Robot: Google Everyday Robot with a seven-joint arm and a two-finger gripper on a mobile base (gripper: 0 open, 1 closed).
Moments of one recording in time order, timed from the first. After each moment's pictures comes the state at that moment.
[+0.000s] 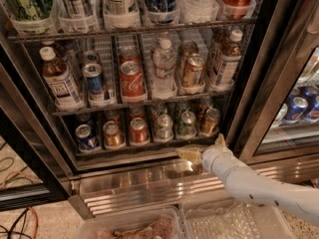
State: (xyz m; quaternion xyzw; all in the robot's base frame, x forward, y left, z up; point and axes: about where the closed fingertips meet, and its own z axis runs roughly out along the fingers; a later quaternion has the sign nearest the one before) arm 0.605 -0.149 0.598 -0.16 0.83 0.08 0.54
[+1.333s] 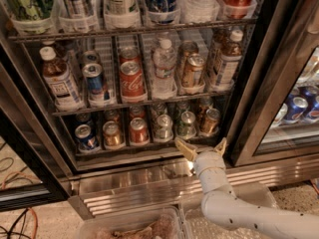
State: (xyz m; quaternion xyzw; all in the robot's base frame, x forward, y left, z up) arm 0.608 -0.153 0.617 0.01 0.73 0.07 0.68
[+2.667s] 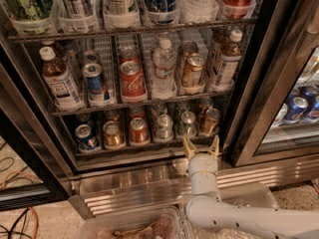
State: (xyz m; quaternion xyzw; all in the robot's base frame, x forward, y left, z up) arm 0.611 -0.154 0.612 0.03 0.68 -0.02 0.73
